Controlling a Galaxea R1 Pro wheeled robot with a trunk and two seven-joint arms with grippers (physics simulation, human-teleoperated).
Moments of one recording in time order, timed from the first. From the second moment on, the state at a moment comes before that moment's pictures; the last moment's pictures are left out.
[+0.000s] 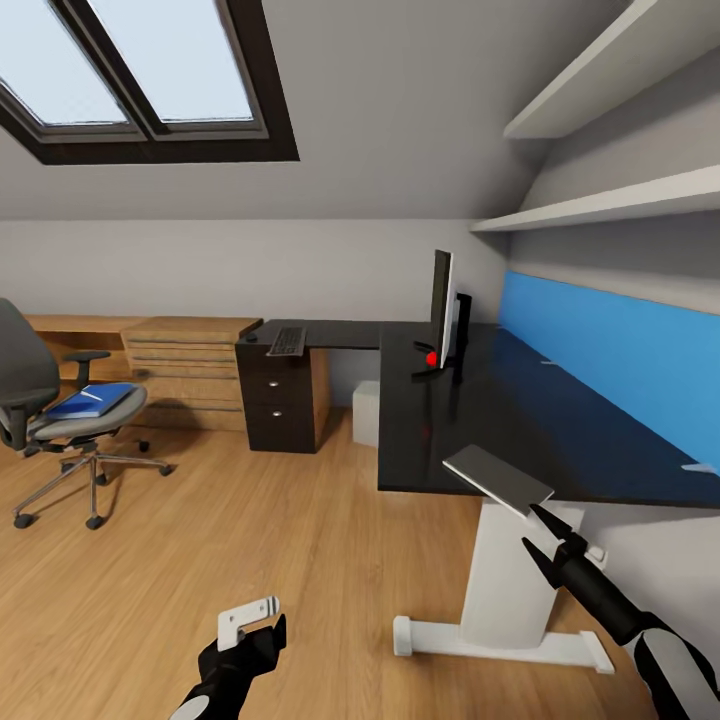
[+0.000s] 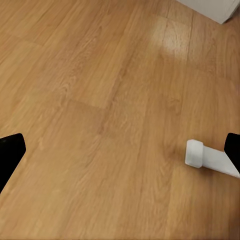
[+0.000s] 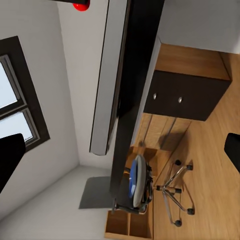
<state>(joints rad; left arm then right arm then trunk) 0.02 0.04 -0.36 -1.52 0.50 0.37 0.57 -0.29 -0.20 -0.34 -0.96 -1.26 0.68 0.54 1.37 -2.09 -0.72</state>
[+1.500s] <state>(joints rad) 0.02 0.04 -0.36 -1.52 0.50 0.37 0.57 -0.29 -0.20 -0.34 -0.96 -1.48 0.52 0.29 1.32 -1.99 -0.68</state>
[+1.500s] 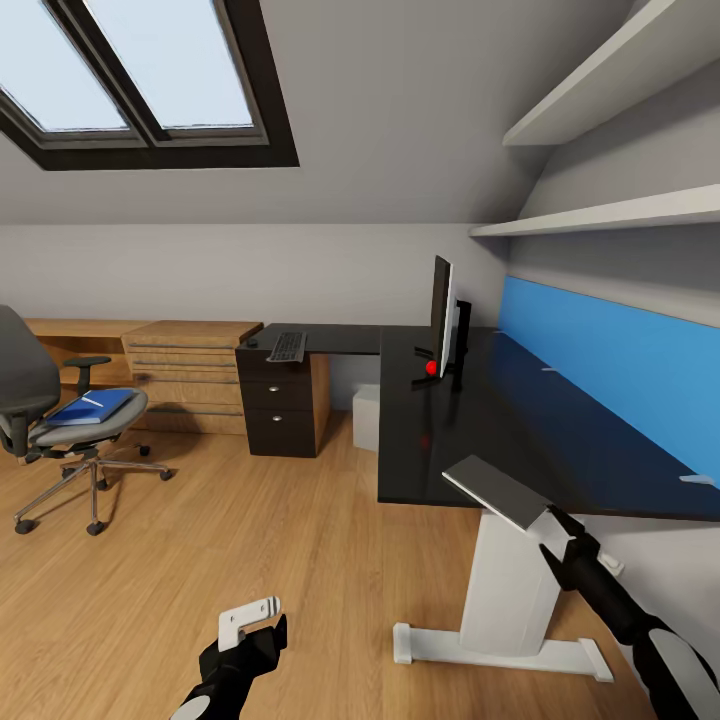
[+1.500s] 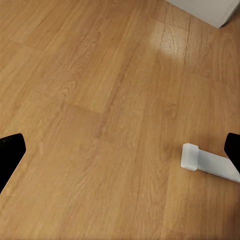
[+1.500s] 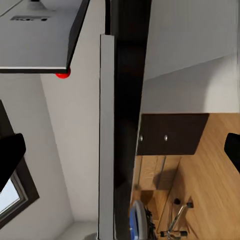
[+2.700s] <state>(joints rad) 0.02 0.04 -0.36 -1.52 0.50 0.37 0.57 -0.29 -0.17 -0.34 -0.96 -1.50 0.53 0.17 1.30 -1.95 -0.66</state>
